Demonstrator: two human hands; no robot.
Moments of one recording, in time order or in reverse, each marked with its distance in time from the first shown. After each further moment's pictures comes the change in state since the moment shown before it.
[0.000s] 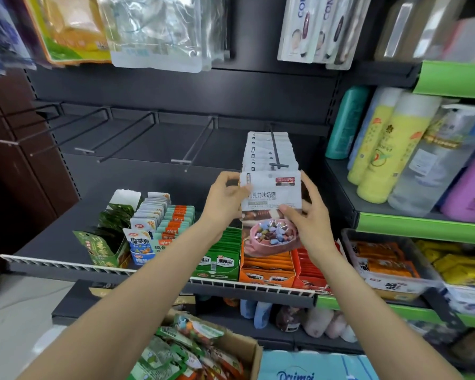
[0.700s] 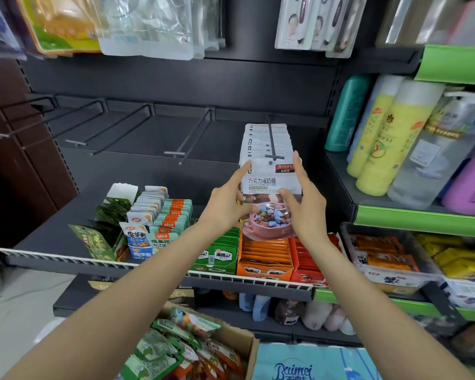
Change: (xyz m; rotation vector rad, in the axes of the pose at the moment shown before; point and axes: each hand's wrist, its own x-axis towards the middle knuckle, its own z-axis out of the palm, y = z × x) left_hand 0.006 -0.020 0.004 0.510 -0.132 0.154; right_hand 0.019 0.007 0.005 -0.360 0.116 -0.148
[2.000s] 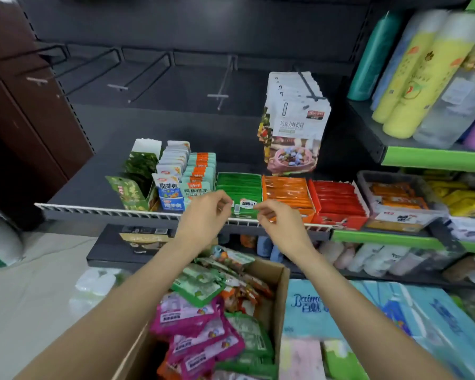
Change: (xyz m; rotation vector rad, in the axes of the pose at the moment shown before) left_hand -0.127 -0.100 -0.052 0.388 0.071 0.035; right_hand -0.147 -0.046 0.072 -0.219 -0.430 0.160
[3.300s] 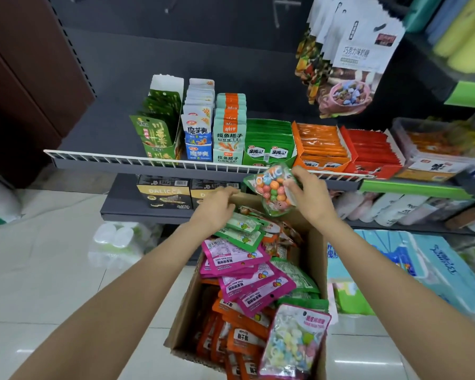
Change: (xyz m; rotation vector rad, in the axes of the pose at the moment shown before) left_hand -0.050 -0.119 0.026 -0.028 -0.361 -0.119; right_hand -0.013 0.012 0.078 -0.206 0.072 0.069
